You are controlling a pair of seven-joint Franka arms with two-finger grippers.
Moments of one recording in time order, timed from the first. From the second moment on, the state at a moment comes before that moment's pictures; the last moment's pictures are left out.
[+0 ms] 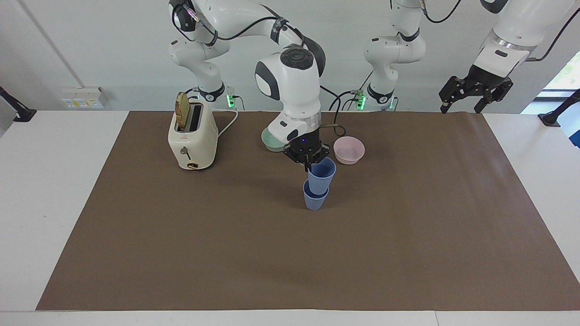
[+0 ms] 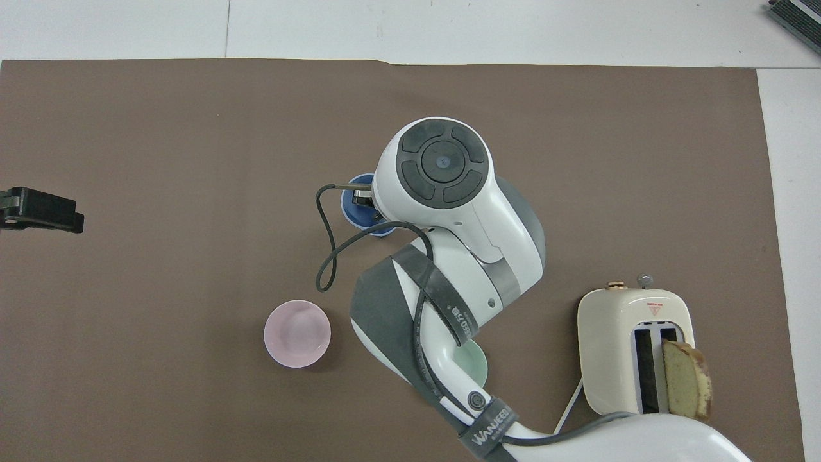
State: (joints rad) left arm -0.02 -0.05 -0.04 -1.53 -0.02 1.47 -0.03; right arm 0.50 0.43 0.10 -1.38 -0.02 1.98 0.74
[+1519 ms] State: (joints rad) left arm -0.02 -0.05 -0.04 -1.53 -0.02 1.47 -0.03; right arm 0.50 0.46 0.10 -1.39 -0.02 2.01 0.73
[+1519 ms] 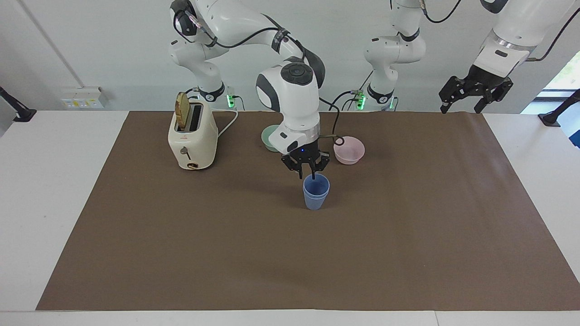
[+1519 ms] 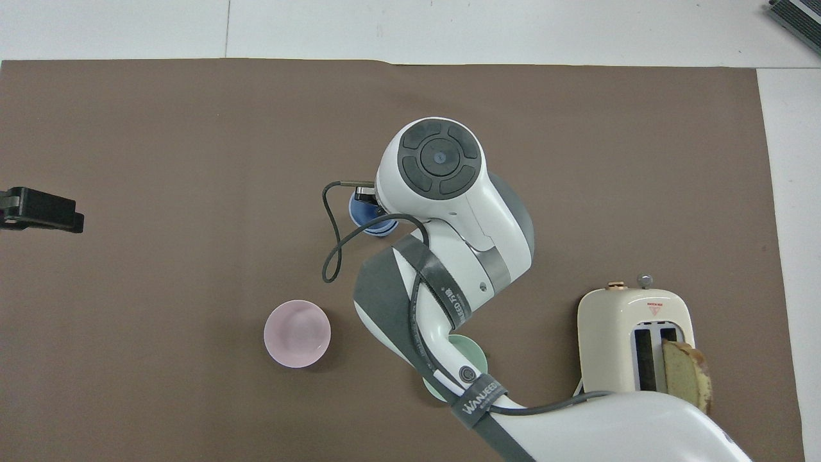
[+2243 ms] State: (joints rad) left arm -0.02 -0.05 -0.04 -1.53 -0.02 1.47 -0.03; right arm 0.15 0.06 0.09 -1.57 -0.03 1.73 0.37
